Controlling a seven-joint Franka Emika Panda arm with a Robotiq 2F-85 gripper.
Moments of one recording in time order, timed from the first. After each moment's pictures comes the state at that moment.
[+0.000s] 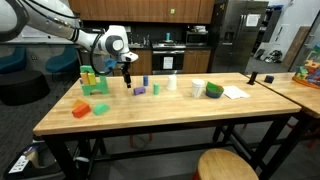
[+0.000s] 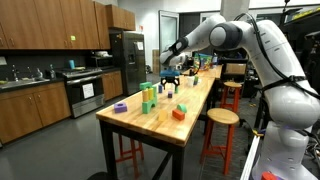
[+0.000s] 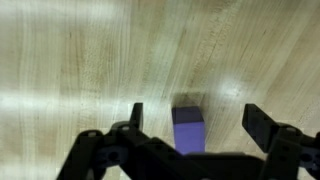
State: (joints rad) arm -0.14 0.53 -0.20 -1.52 0.05 2.12 0.73
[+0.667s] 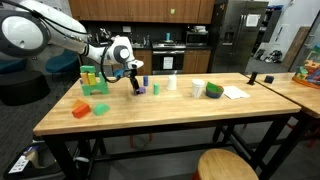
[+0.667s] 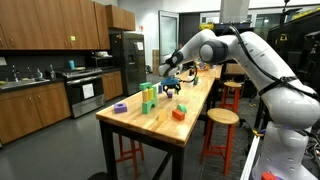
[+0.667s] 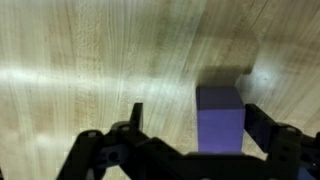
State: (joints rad) arm -0.13 0.72 -0.26 -1.36 -0.07 2.12 0.79
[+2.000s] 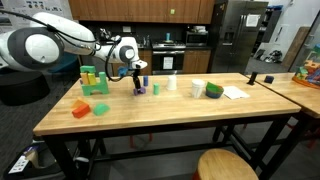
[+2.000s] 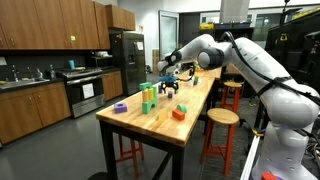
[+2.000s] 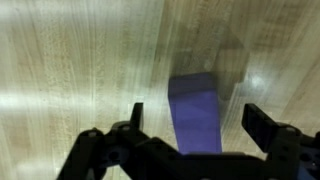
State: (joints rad) arm -0.18 0.85 -0.24 -1.13 0.05 2.00 0.80
